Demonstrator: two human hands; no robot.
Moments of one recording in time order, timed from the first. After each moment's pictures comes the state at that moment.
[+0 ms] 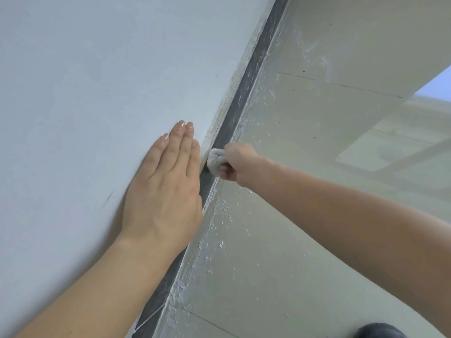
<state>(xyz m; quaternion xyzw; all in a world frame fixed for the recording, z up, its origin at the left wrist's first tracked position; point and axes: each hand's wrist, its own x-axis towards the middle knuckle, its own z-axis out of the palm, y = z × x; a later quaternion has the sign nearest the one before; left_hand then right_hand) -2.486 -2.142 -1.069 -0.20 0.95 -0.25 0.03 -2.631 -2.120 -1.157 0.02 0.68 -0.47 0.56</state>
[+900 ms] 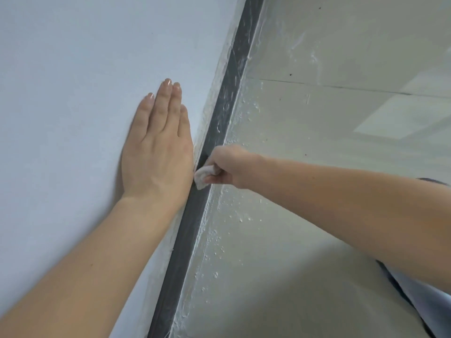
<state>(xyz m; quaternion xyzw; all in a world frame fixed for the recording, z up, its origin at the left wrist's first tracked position) -2.628 -2.182 -1.042 -0.17 0.92 -0.31 0.15 -2.713 -2.137 -1.139 0.05 0.56 -0.46 0.69</state>
